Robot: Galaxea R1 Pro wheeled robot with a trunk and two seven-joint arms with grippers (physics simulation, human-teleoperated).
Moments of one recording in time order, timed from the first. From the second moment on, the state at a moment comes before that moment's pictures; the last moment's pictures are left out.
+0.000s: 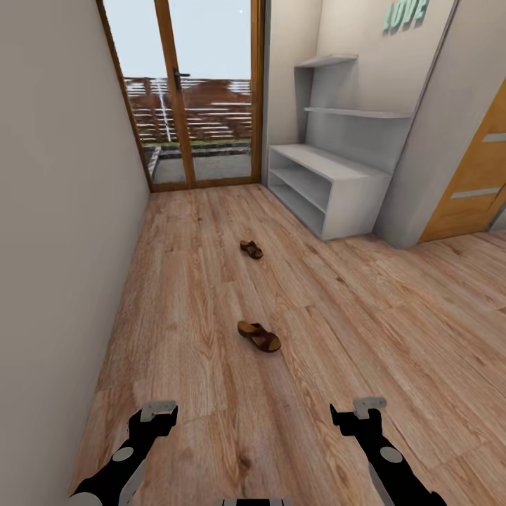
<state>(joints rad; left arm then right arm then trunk) -0.53 0.04 0.09 -0.30 -0.03 -0.27 0.00 -0.34 -0.07 0.00 -0.76 0.04 -0.04 0.01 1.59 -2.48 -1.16</state>
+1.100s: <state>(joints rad) -0.53 0.04 0.09 -0.30 -0.03 -0.27 0.00 -0.34 -0.07 0.00 -0.76 0.04 -0.04 0.01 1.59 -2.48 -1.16</state>
